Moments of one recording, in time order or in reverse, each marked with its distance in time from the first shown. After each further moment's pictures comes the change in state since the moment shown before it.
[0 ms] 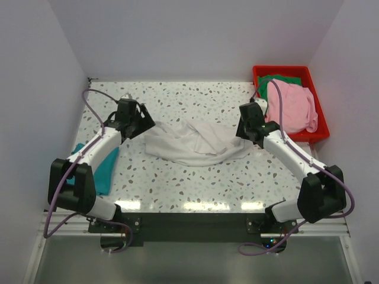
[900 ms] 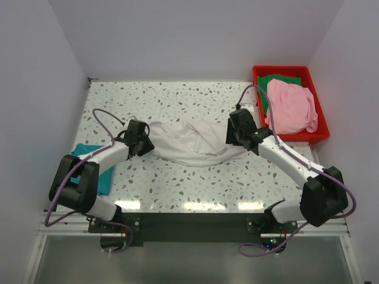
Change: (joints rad) left arm -0.085 -0.014 -0.306 0.141 -0.079 -0.112; right arm 0.092 -0.031 -0.073 0.027 -0.060 -0.031
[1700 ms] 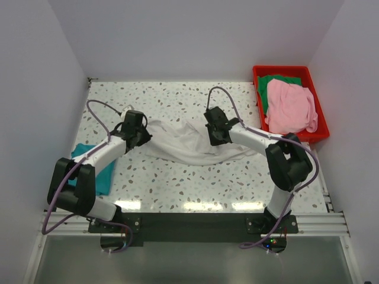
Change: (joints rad) left arm 0.017 -0.011 0.117 -0.036 -0.036 0.014; right arm 0.124 0.414 0.214 0.034 -0.092 -0.152
